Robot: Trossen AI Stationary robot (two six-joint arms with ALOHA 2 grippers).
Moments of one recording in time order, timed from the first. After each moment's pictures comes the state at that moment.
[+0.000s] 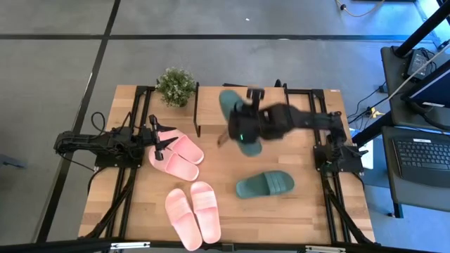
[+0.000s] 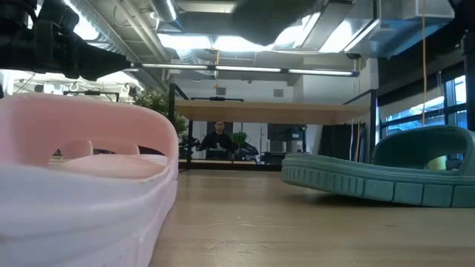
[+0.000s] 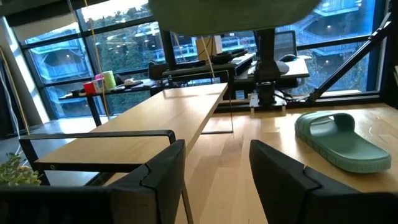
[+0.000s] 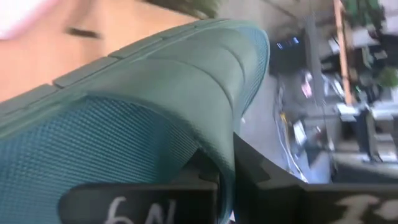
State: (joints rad) left arm -0.02 0.01 0.01 0.06 -0.31 0.16; right arm 0.11 1.98 2.35 -1.52 0.84 -0.07
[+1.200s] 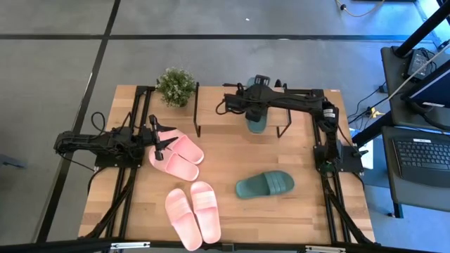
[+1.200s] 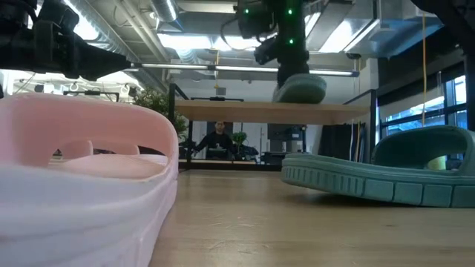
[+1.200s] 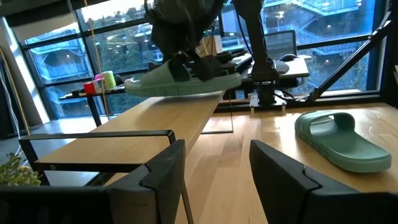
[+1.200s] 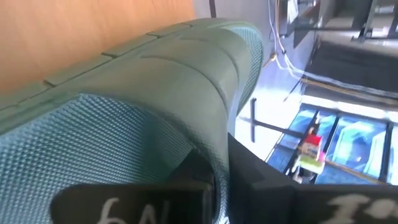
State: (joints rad) left arm -0.02 0.01 0.01 0.06 -0.31 0.16; right arm -0.24 2.02 1.93 -1.50 0.86 0.08
